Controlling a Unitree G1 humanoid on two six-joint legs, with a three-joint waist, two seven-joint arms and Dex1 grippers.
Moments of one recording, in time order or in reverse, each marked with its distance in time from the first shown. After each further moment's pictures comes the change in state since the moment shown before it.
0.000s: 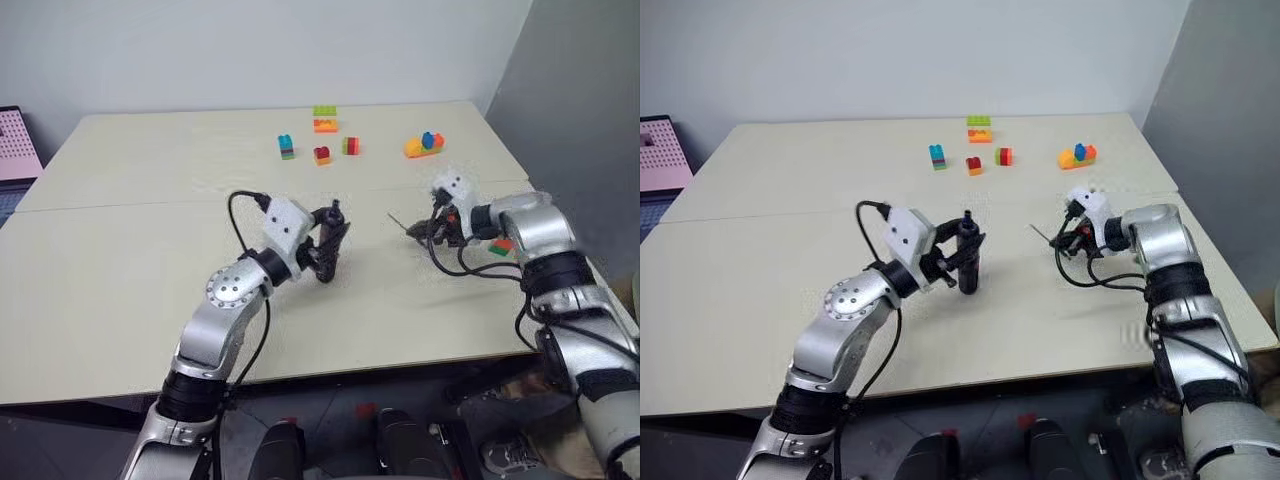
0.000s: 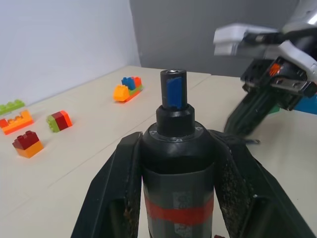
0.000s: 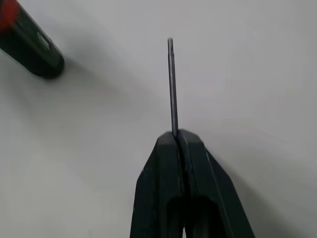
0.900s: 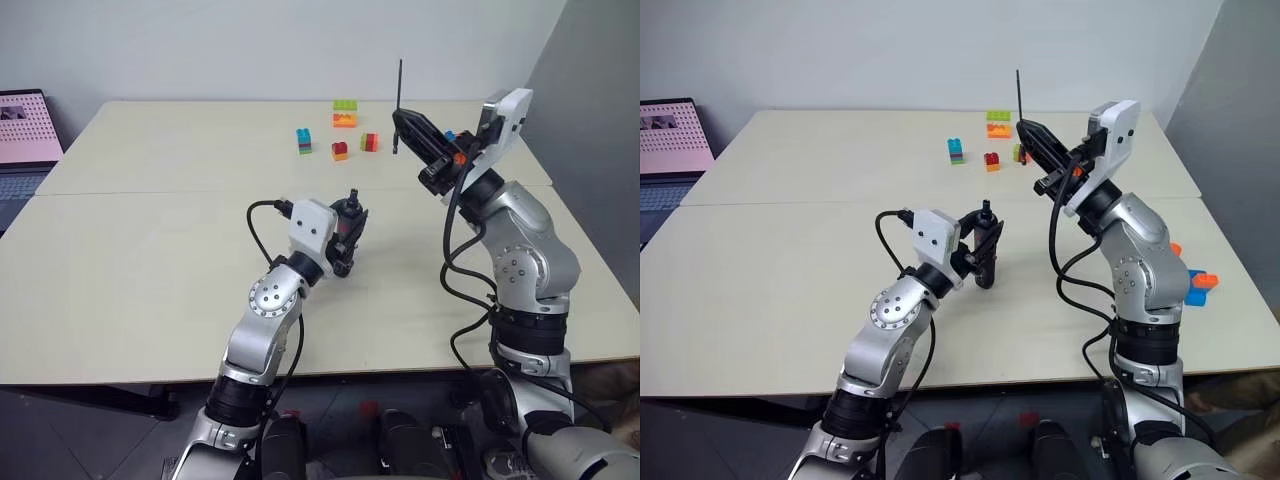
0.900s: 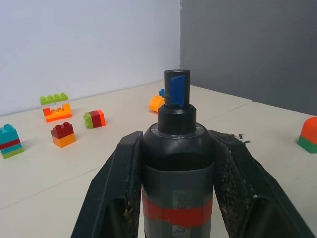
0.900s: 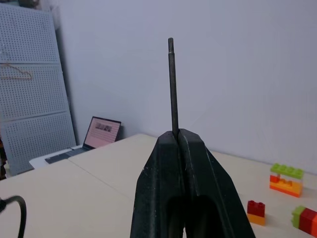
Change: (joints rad) left arm 0.003 -0.261 -0.098 0.079 0.147 -0.147 0.196; right arm 0.178 0.355 -0.238 -0.732 0.460 -0.067 -0.561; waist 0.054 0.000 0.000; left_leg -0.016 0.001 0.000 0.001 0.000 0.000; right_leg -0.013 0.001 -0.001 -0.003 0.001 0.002
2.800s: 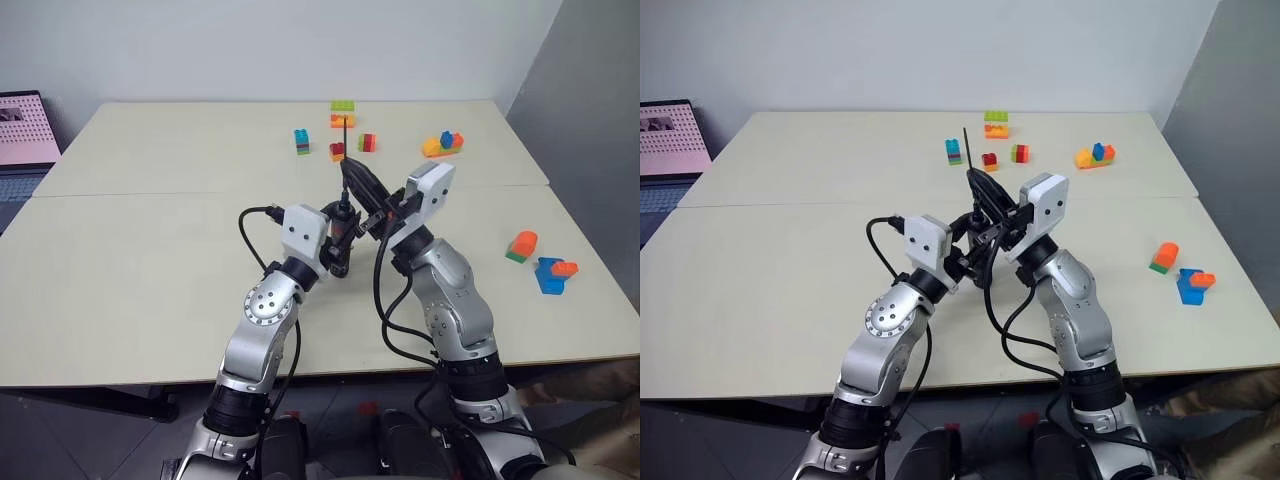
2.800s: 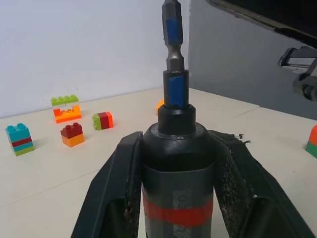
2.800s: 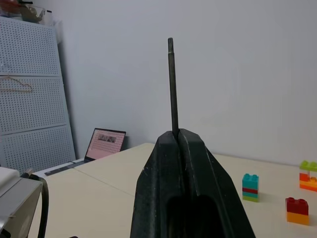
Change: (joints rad) left arm 0.053 0.015 0.020 -0.040 0.006 -0.012 -0.007; right arm 0.232 0.165 0.291 0.061 -0.139 -0.407 -0.136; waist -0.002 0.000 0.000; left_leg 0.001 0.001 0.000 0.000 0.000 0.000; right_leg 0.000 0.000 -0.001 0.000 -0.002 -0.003
